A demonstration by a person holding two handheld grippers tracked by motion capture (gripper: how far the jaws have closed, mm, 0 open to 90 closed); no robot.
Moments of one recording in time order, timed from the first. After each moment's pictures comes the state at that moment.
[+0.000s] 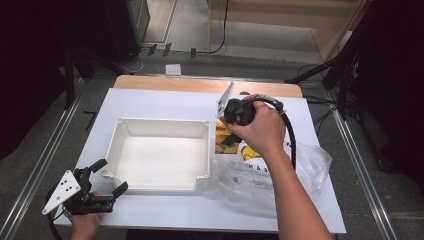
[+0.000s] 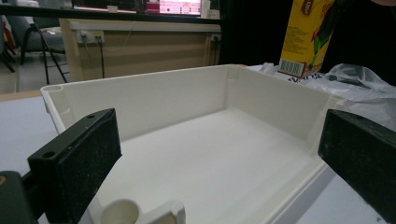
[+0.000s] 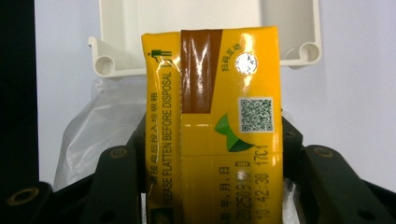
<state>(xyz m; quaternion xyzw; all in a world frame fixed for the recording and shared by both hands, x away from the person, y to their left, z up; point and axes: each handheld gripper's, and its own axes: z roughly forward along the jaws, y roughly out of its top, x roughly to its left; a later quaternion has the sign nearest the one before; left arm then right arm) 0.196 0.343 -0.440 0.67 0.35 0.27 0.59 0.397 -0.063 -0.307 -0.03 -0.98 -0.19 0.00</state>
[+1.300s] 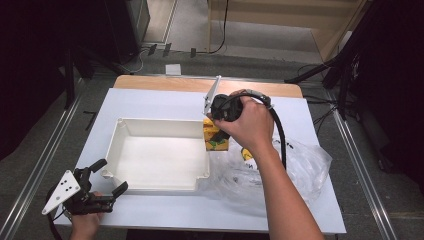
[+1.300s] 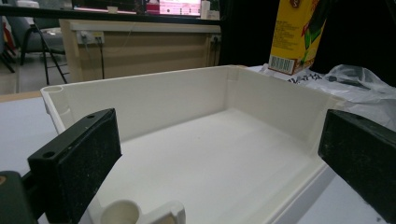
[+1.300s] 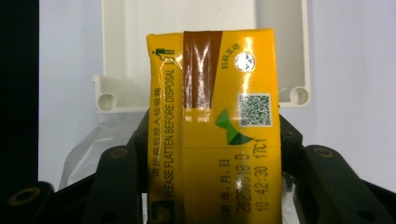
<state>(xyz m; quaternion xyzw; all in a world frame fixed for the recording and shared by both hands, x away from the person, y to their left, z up) 0.196 0.344 -0.439 0.67 0.35 0.27 0.60 0.398 -0.033 -0.295 -0.01 -0.98 -0.19 -0.01</state>
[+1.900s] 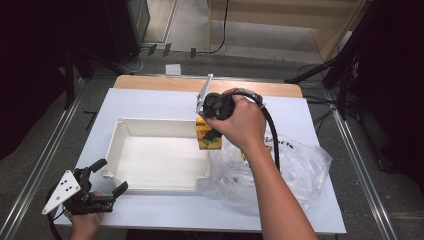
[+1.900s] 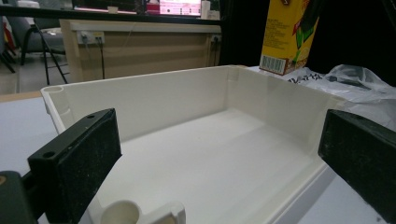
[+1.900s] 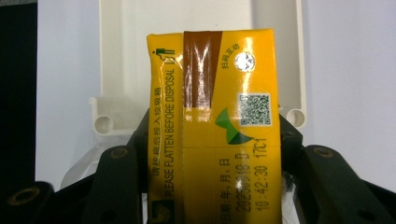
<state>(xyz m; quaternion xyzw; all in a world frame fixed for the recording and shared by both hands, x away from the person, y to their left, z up) 0.196 0.343 -0.439 0.67 0.35 0.27 0.60 0.401 -0.015 -0.295 -0.01 -0.98 -0.20 -0.01</state>
